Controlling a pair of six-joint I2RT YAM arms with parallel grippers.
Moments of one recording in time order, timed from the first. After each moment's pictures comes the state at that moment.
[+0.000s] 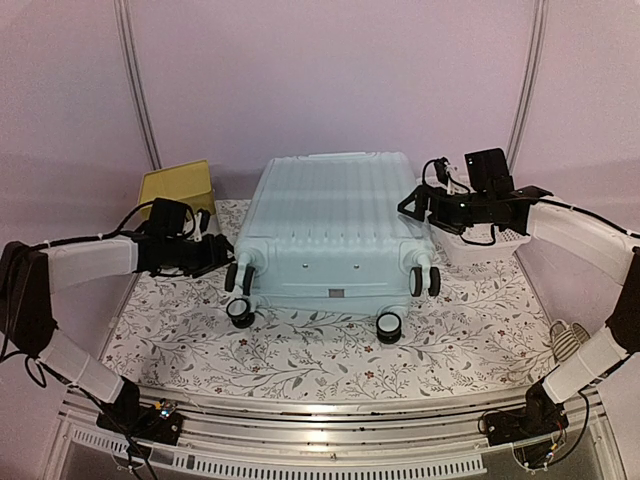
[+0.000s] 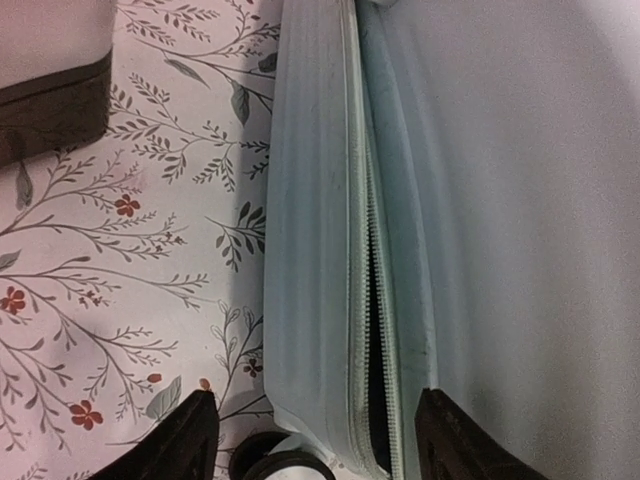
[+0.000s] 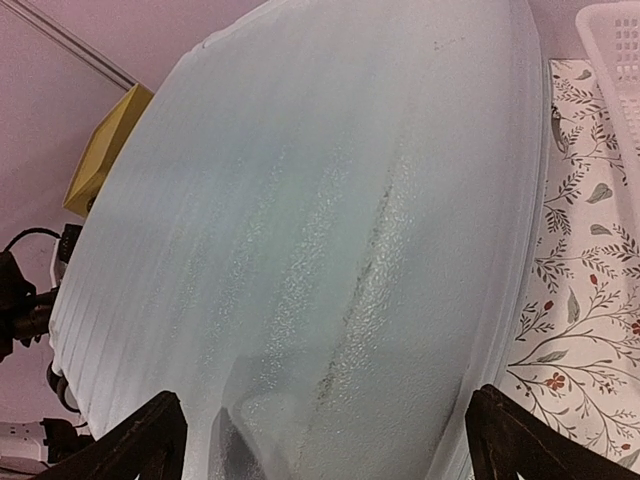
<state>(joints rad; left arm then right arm) -0.28 1.44 0.87 -0.17 0.29 -0.51 0.42 1.48 1.24 -0.33 -0.30 0.47</state>
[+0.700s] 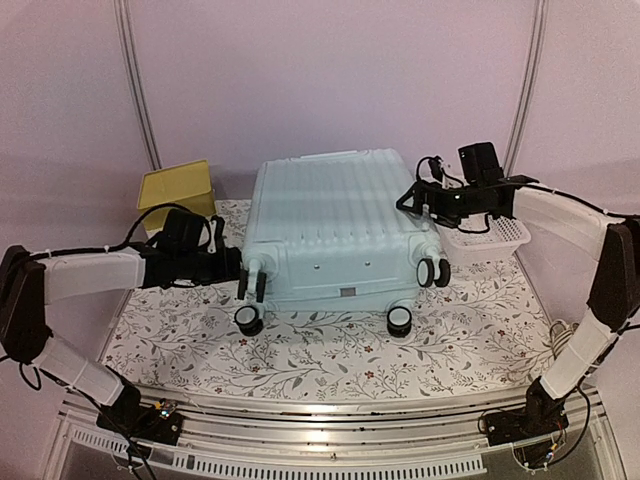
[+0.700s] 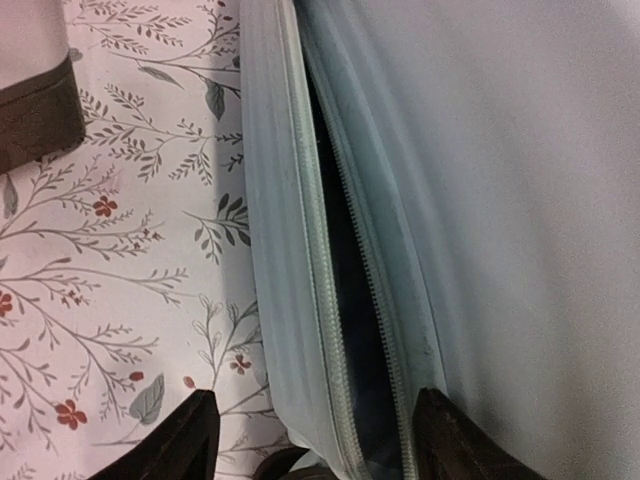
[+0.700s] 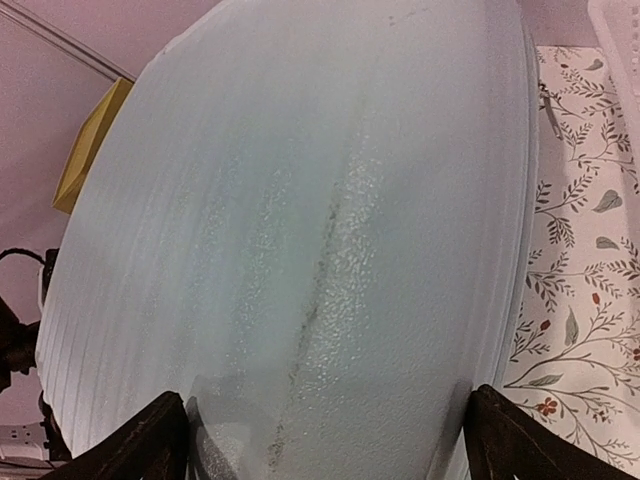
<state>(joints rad) -0.43 1.43 0.81 -0.09 0.16 -0.48 0.38 1.62 1.35 -0.38 -0.41 0.43</state>
